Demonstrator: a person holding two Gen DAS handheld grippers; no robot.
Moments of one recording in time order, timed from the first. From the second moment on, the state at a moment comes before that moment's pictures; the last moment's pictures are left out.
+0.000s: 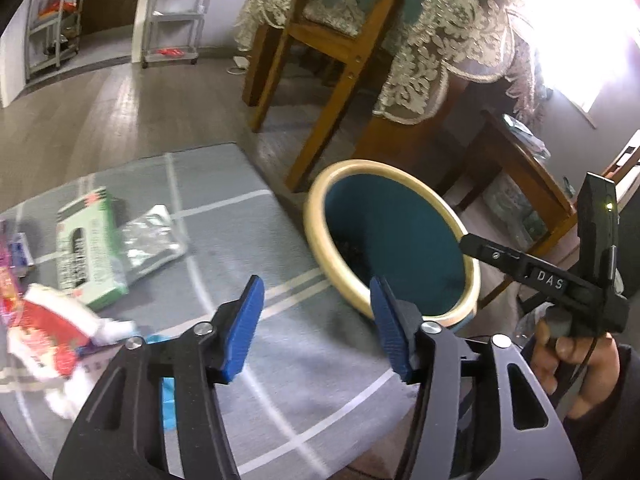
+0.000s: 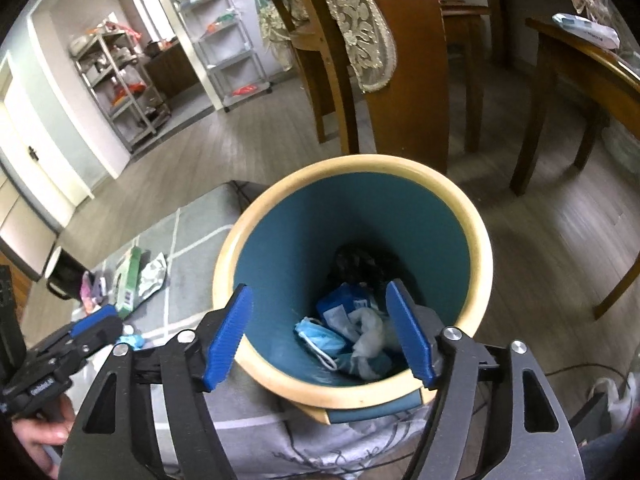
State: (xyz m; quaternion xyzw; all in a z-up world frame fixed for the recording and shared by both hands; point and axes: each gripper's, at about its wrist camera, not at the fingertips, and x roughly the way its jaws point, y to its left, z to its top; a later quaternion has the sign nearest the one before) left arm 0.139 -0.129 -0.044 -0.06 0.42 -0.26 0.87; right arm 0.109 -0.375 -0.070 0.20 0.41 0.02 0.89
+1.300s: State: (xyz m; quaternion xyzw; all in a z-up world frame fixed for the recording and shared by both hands) left arm 0.139 0.099 -0.102 -0.29 0.47 -0.05 0.83; right arm 0.106 -0.251 -0.057 0.11 0.41 0.16 0.89
